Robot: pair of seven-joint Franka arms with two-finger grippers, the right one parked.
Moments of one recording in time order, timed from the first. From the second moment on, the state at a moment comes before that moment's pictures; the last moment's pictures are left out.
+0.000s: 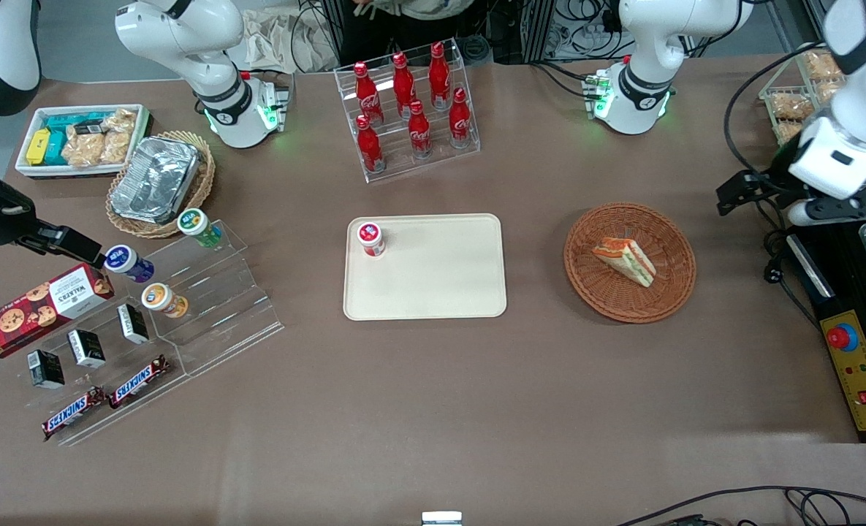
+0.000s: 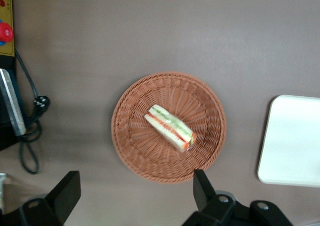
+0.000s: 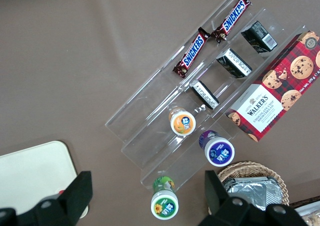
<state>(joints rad) -0.13 -0.21 0.07 -2.00 -0.02 1.82 -0.20</state>
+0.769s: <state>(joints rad) -0.17 -0.24 0.06 -2.25 -0.02 1.96 -0.53</state>
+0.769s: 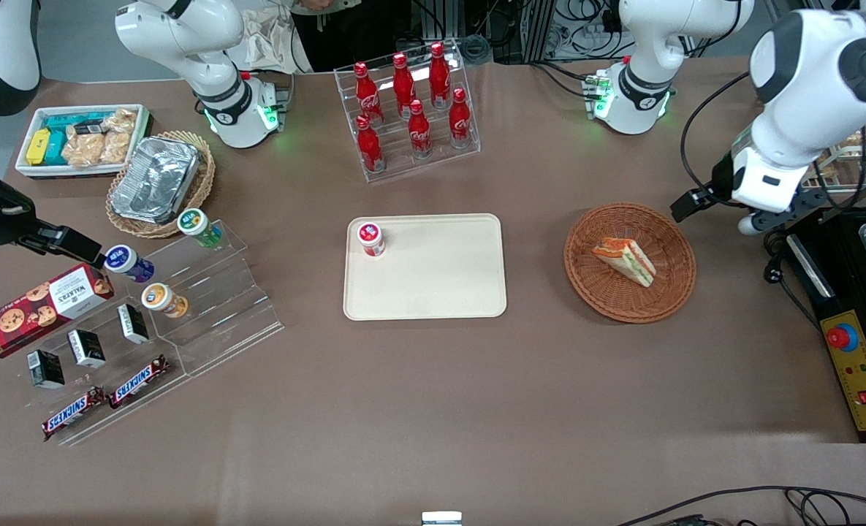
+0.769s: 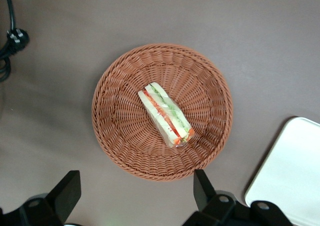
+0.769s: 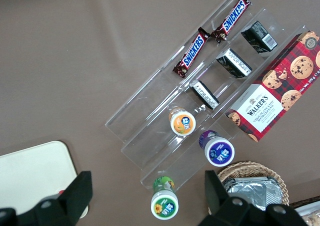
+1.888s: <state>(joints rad) -0.16 -0.12 0.02 -2.46 -0.12 2.35 -0.96</state>
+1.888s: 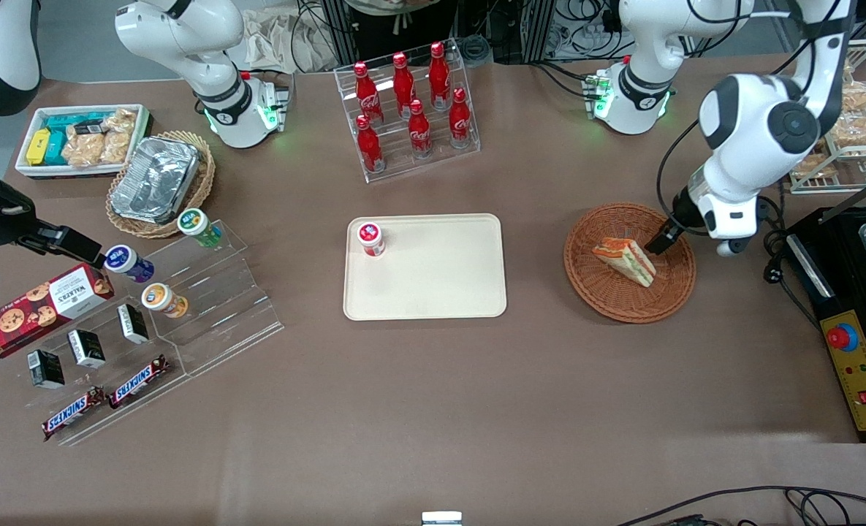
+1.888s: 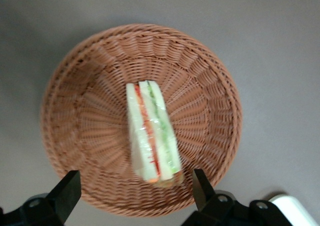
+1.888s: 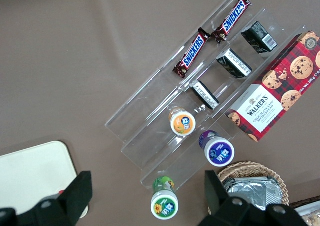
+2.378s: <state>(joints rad) -0.17 -0.02 -0.02 -2.47 -0.12 2.50 -1.11</state>
